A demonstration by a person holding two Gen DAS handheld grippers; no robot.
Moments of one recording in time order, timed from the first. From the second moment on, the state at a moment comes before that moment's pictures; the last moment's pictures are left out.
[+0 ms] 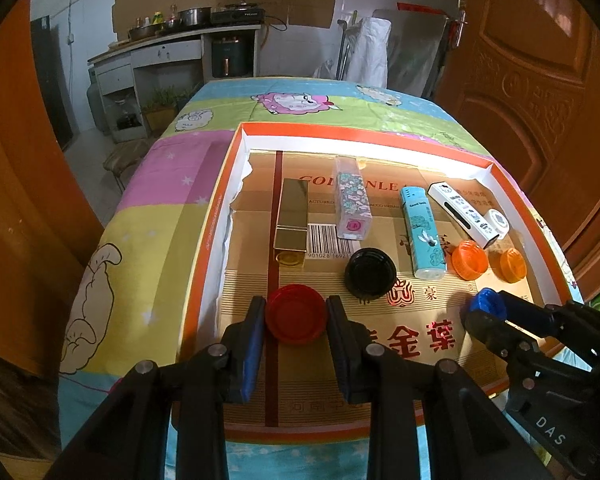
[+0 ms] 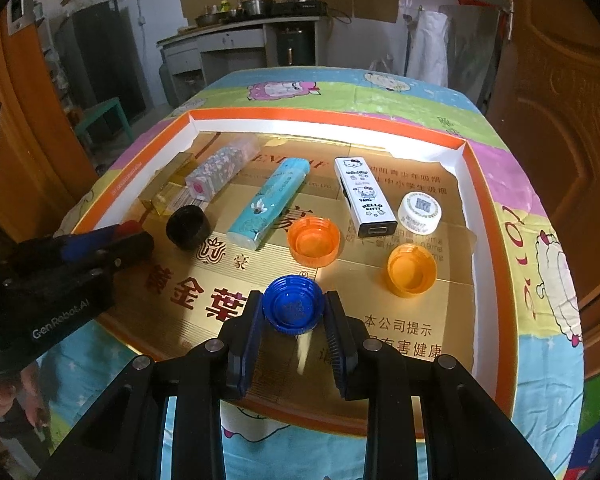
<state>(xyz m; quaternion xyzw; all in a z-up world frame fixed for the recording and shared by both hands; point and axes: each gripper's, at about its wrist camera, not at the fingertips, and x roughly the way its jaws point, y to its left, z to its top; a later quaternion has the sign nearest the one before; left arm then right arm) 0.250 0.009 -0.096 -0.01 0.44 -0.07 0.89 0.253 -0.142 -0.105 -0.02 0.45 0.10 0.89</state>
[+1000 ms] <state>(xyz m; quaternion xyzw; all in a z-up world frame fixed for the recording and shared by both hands) 0.230 0.005 -0.071 -0.01 0.41 -0.08 0.91 0.230 -0.151 -0.082 -0.01 0.42 0.09 0.90</state>
